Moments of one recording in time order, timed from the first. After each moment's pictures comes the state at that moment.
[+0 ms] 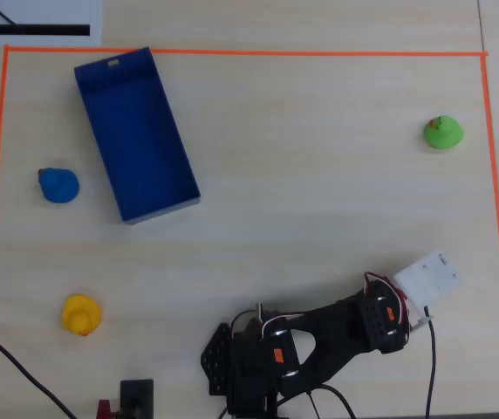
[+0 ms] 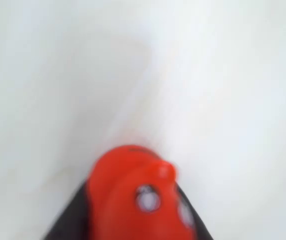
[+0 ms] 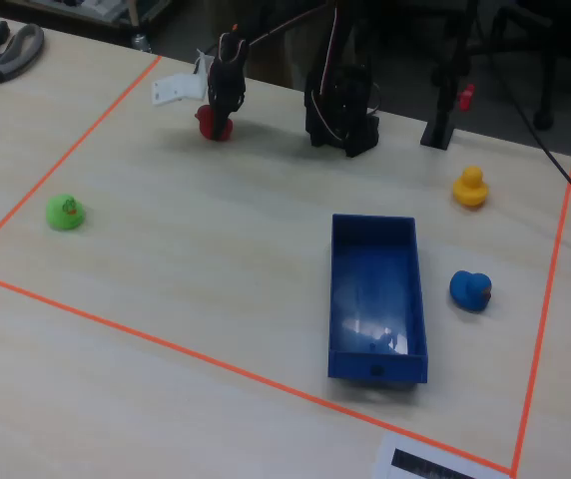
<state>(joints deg) 80.9 108.7 141.0 35.1 -104.2</state>
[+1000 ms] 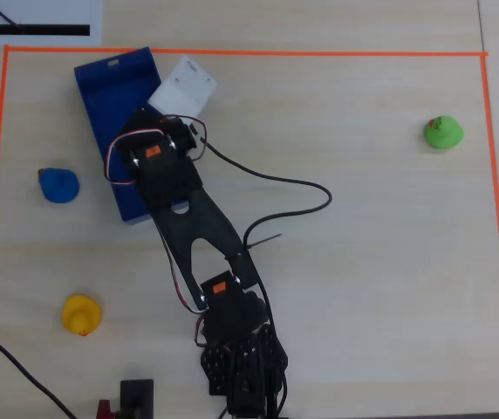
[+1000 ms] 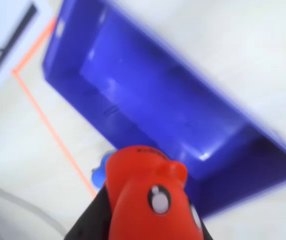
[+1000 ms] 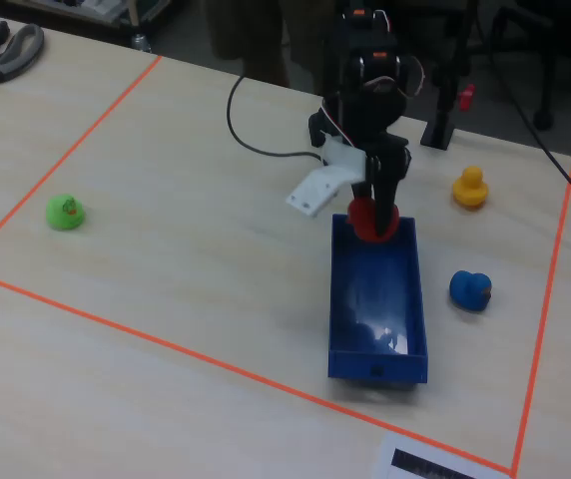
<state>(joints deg) -22.8 83.2 71.3 73.1 -25.4</state>
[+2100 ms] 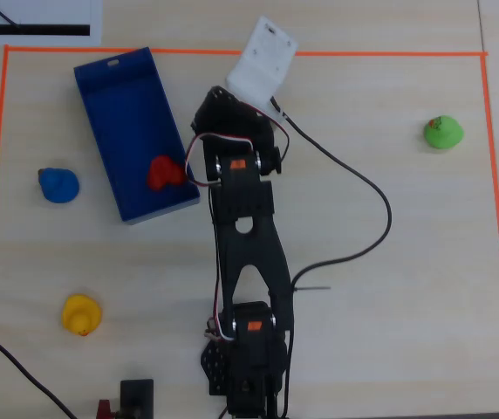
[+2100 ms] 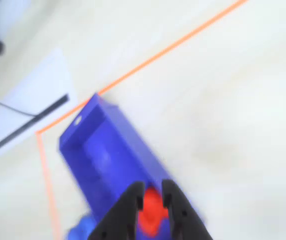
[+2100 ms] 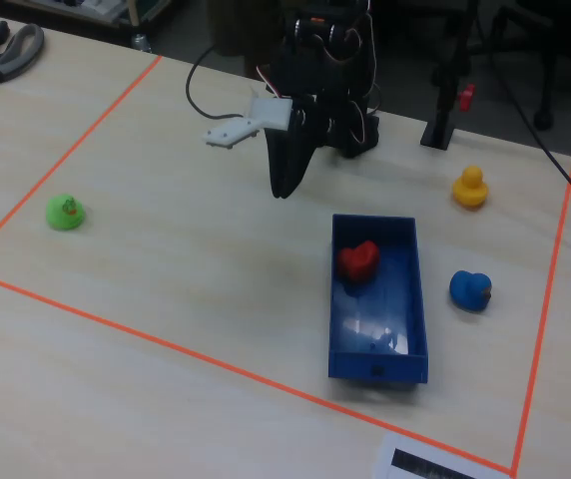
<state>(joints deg) -1.1 106.8 90.1 57.0 -51.2</state>
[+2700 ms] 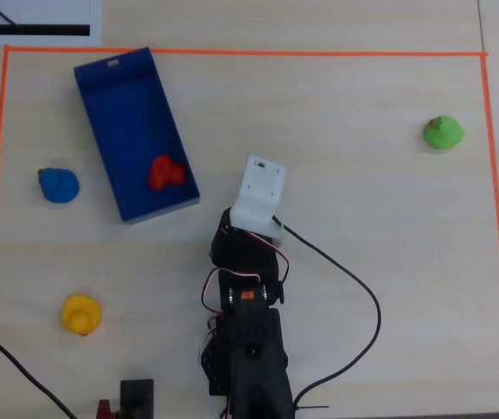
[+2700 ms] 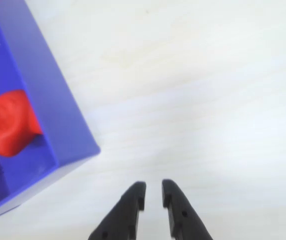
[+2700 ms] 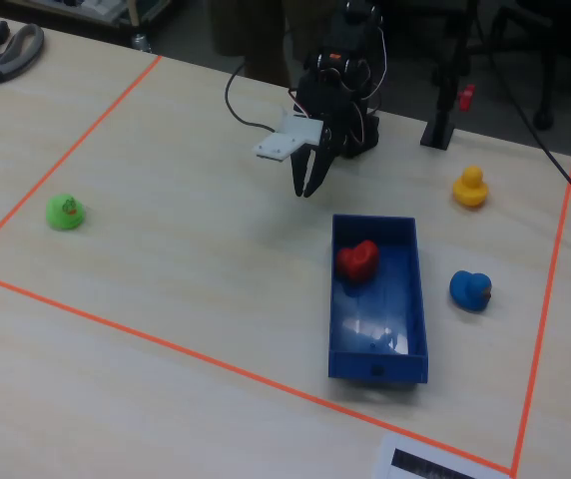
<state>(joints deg) -0.1 176.6 172.9 45.4 -64.5</state>
